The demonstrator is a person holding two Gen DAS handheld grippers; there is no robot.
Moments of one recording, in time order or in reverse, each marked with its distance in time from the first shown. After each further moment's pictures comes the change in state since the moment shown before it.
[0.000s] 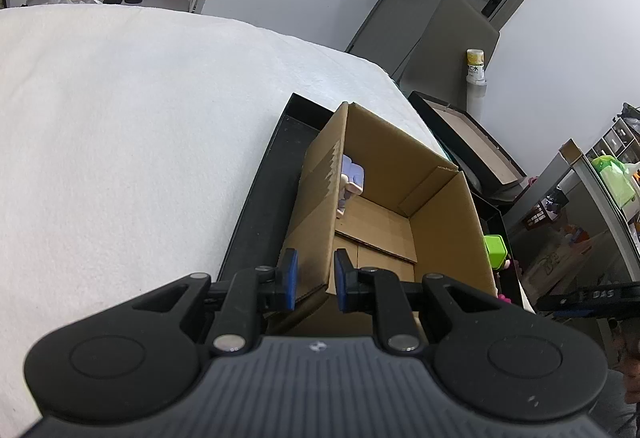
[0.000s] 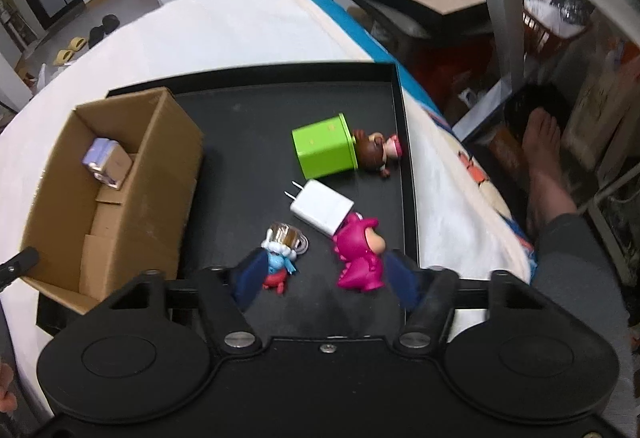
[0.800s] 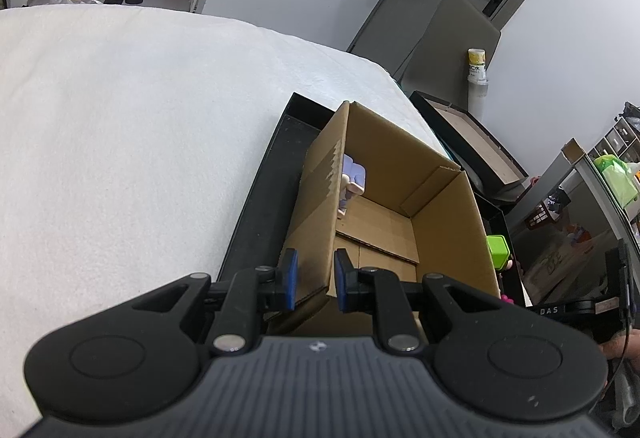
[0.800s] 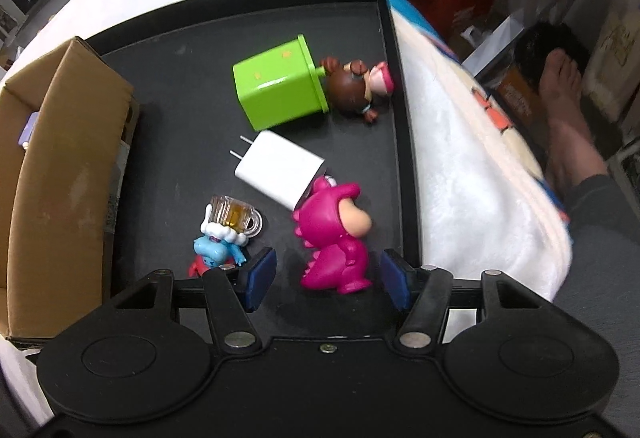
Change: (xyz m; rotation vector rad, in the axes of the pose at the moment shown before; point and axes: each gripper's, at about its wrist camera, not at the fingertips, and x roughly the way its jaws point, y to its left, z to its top) left arm 0.002 0.000 0.000 0.002 -0.002 0.006; right arm 0.078 -0.026 -0.003 0.053 0.159 0.019
